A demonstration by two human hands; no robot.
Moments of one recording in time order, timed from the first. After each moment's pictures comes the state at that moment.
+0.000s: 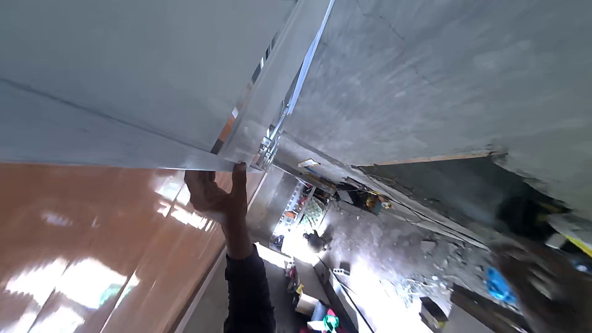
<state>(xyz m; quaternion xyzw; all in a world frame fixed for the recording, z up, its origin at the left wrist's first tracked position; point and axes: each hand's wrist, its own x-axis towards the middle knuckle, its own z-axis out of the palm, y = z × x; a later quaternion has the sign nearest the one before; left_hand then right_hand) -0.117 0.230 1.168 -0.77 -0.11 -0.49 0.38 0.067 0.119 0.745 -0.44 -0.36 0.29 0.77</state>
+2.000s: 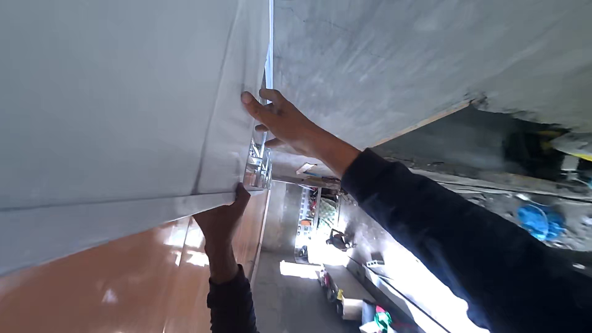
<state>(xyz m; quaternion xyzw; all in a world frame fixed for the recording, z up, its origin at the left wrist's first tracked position) -0.122 0.251 1.214 -0.85 -0.22 -0.28 0.39 0.086 0.299 1.099 -0.01 -0.33 0.49 0.81</state>
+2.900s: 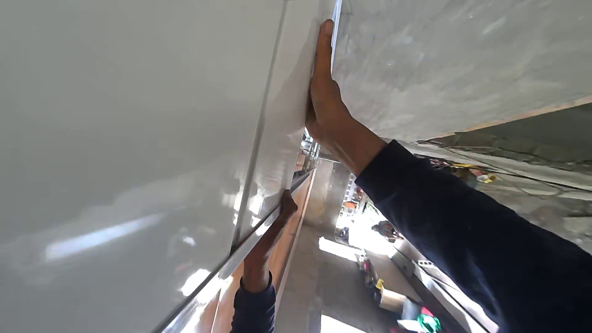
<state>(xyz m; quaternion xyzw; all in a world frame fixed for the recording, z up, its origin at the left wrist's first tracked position) -0.107 0.217 1.209 -0.85 -0.29 -0.24 0.36 0.074 0.362 1.173 0.18 -0.07 0.57 0.80</state>
